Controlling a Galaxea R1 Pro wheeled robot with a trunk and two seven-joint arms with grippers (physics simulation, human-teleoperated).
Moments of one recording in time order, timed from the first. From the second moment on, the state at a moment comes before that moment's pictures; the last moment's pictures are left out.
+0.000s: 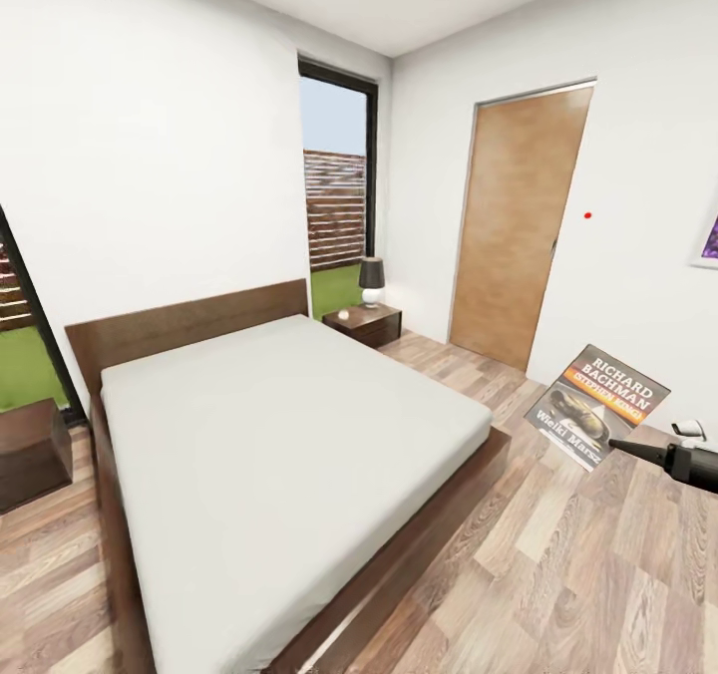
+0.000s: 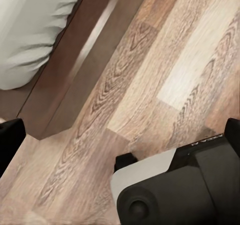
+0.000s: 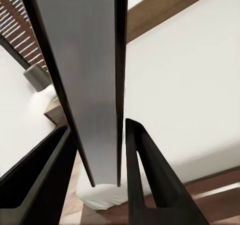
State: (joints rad) left arm -0.27 -0.03 -0.05 -0.13 -0.26 -0.07 -0.03; right arm -0.78 -0.70 -0.31 -0.47 -0.09 0.41 1.57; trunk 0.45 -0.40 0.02
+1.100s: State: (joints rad) left arm -0.27 -0.03 -0.05 -0.13 -0.26 -0.07 -0.03; right arm -0.78 -0.69 -0.41 -0.41 -0.09 0.42 1.56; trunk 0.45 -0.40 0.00
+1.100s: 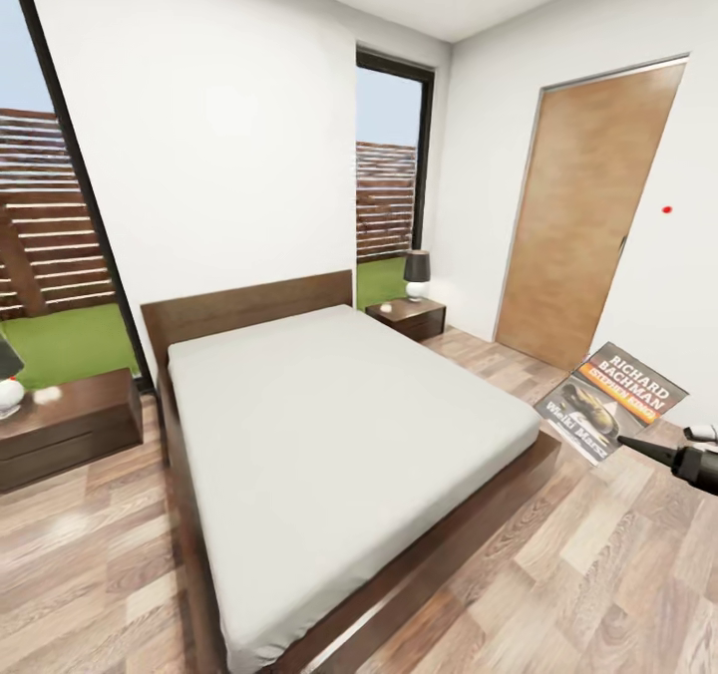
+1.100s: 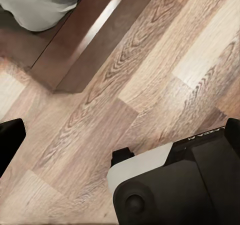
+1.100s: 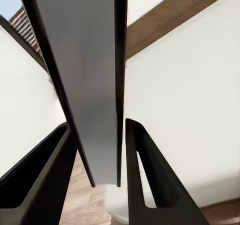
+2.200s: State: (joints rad) left arm -0.27 -0.03 -0.05 -0.13 -0.26 -0.07 -0.03; right arm -0.78 -0.69 -0.42 -0.41 -0.08 0.42 1.56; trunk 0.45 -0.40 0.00
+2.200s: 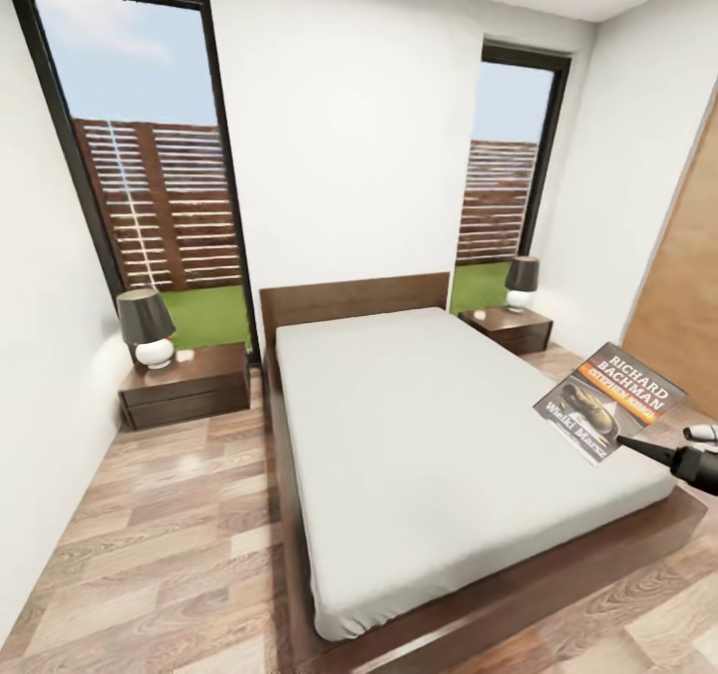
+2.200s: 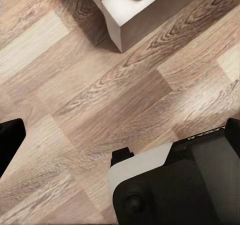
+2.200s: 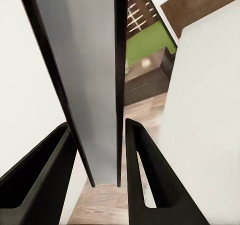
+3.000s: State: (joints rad) left arm -0.27 -0.03 -0.05 -0.13 -0.26 -0.07 -0.03; right arm -0.78 -0.66 -0.41 -0.41 -0.08 0.42 1.51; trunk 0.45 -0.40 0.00
